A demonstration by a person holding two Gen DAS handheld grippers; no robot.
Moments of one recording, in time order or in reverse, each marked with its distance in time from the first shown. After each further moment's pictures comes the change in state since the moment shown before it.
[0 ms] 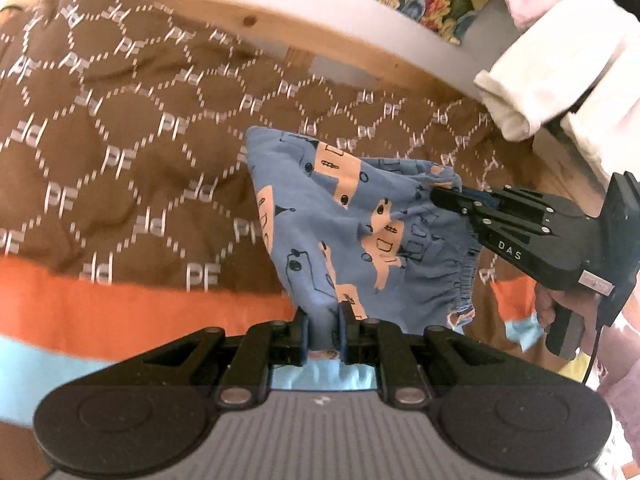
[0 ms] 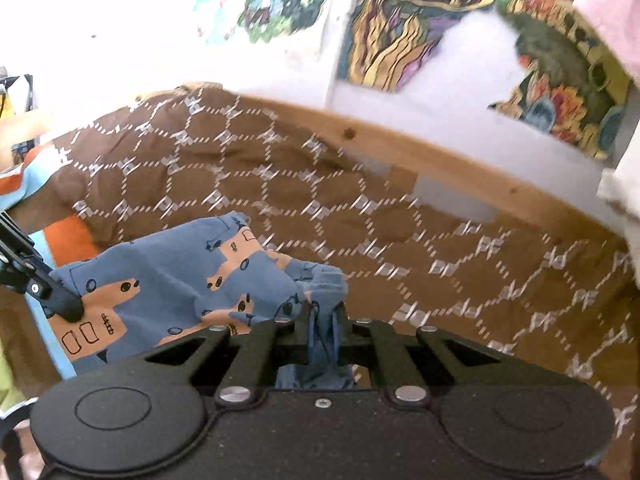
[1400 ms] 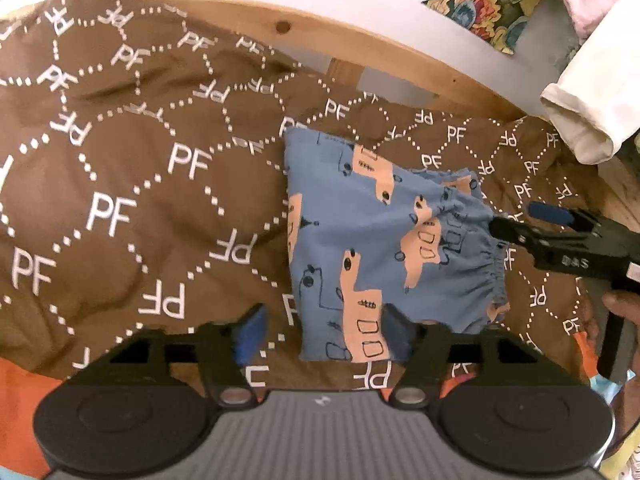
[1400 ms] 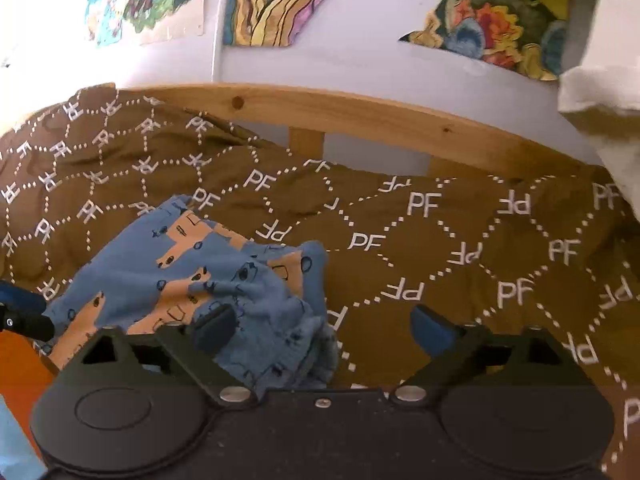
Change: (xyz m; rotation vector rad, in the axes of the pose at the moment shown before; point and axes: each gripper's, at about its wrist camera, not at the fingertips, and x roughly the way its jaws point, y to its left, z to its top) left arm 0.084 0.041 0.038 0.029 -0.086 0.116; right arm 0.074 -0.065 -0.011 0.198 0.059 -0.150
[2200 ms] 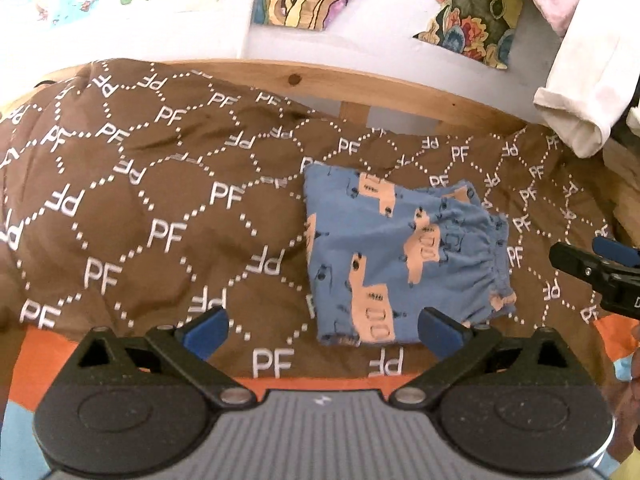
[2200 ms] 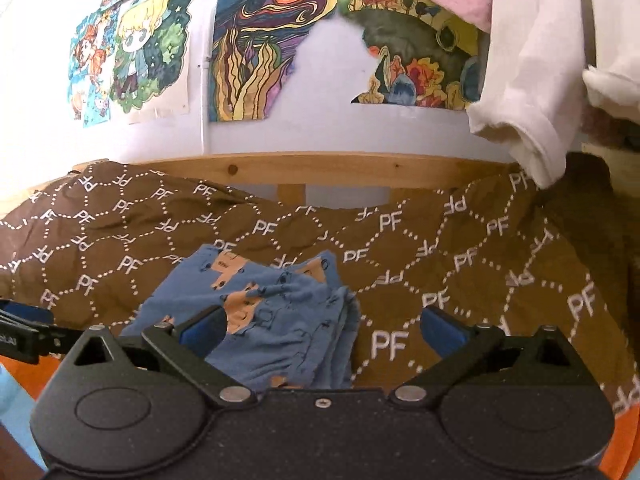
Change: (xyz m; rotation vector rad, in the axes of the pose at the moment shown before) left arm -0.046 -0.025 -0.033 0.075 -0.128 0.144; right arm -0.101 0.043 -0.045 0.172 -0.171 -0.090
